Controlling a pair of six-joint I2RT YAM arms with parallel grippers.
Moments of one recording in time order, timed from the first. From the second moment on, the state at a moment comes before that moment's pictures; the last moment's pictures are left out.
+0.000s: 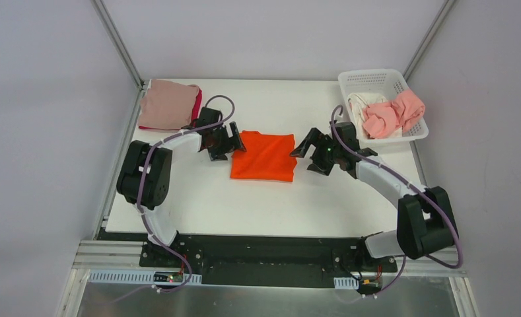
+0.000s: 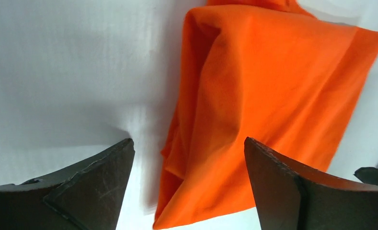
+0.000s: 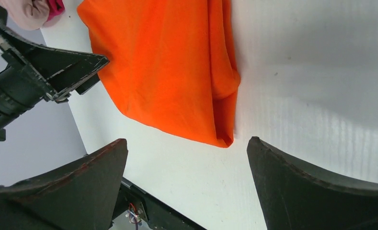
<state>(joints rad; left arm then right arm) -0.30 1.77 1.07 -0.25 0.23 -0.64 0.35 1.43 0.84 -0.21 -0.35 0.84</state>
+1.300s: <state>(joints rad) -0.51 1.99 1.54 -0.48 -0.60 -0.08 0.35 1.07 0.73 -0.36 -0.08 0.72</state>
